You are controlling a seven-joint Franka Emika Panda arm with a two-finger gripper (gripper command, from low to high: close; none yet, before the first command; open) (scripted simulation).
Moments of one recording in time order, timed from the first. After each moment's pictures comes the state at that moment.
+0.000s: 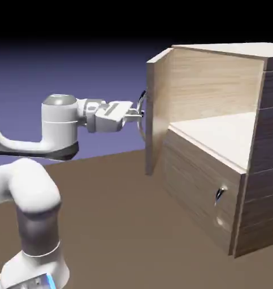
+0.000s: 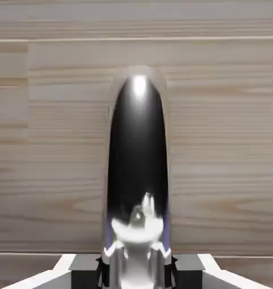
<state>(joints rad) 0.18 -1.36 0.21 -3.04 -1.47 2.32 2.51</state>
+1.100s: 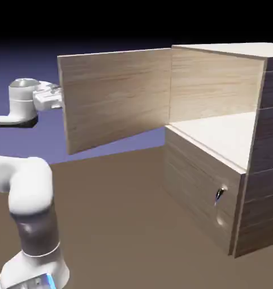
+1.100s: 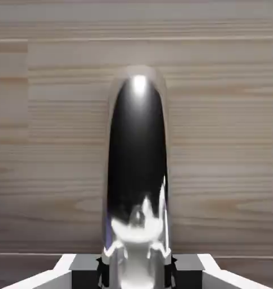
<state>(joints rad) -0.22 -1.08 1.28 -2.24 -0.53 1.24 2.45</state>
